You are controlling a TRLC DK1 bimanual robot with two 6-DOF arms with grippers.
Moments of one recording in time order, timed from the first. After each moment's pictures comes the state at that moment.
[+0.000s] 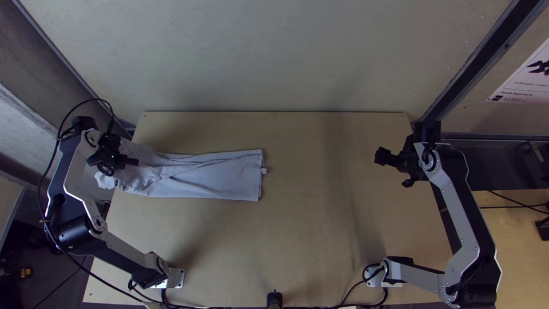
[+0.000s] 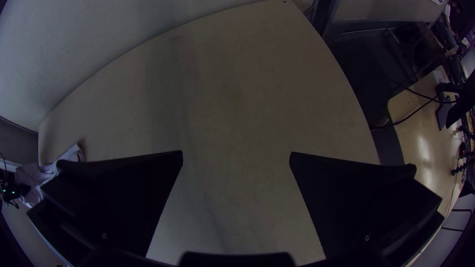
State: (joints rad) left arm 0.48 1.67 1.49 -0.88 -0.12 0.56; right arm -0.02 1.31 1.23 -0.92 0.01 0.28
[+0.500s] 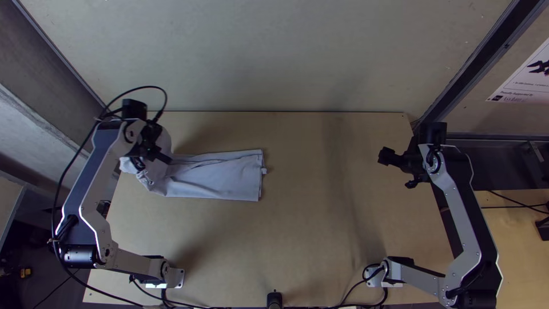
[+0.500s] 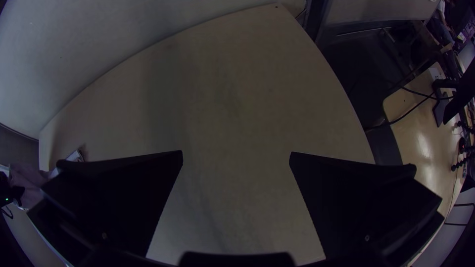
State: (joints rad) left arm 0.04 1.51 1.51 -1.03 -0.32 0.50; right arm -0.05 1.28 1.22 -0.92 0.02 0.28
